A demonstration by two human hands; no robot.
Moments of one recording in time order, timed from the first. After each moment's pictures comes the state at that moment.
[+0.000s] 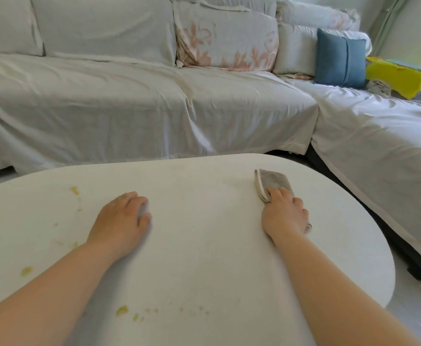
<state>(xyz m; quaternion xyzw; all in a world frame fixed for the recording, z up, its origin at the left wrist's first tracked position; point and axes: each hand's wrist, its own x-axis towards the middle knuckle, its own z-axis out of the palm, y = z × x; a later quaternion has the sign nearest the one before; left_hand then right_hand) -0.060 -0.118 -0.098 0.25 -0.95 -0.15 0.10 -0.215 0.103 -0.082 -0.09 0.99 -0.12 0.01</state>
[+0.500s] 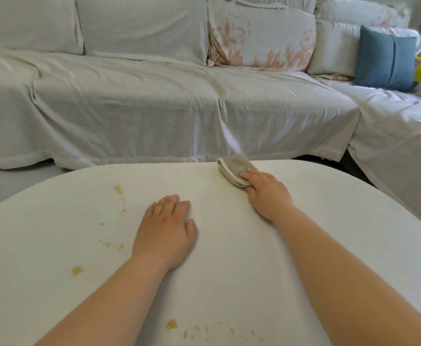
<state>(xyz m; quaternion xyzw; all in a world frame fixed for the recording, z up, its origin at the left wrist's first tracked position) -0.061 -0.121 -0.114 0.25 -0.95 -0.14 0.14 -0.242 0.002 -0.090 -0.36 0.92 -0.13 0.02</state>
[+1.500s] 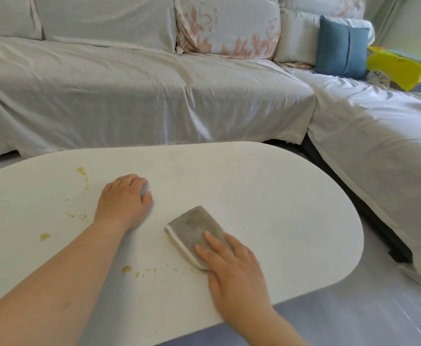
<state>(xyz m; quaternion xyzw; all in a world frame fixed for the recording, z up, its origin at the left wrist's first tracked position) -0.057 -0.107 -0.095 0.28 -0.95 -0.12 0.12 -0.057 0.133 -0.088 -0.40 0.90 -0.16 -0.01</state>
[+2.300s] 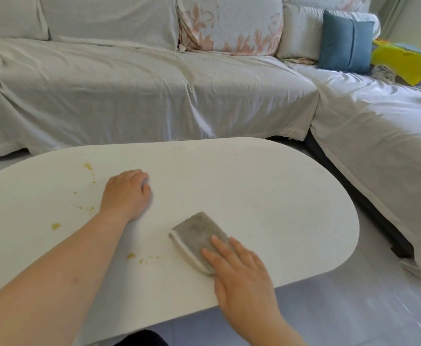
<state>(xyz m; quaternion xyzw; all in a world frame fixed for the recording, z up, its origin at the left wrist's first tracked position) -0.057 -0.108 -0.093 0.29 -0.94 -0.13 0.11 -0.042 0.156 -0.080 -0.40 0.91 -0.12 -0.01</state>
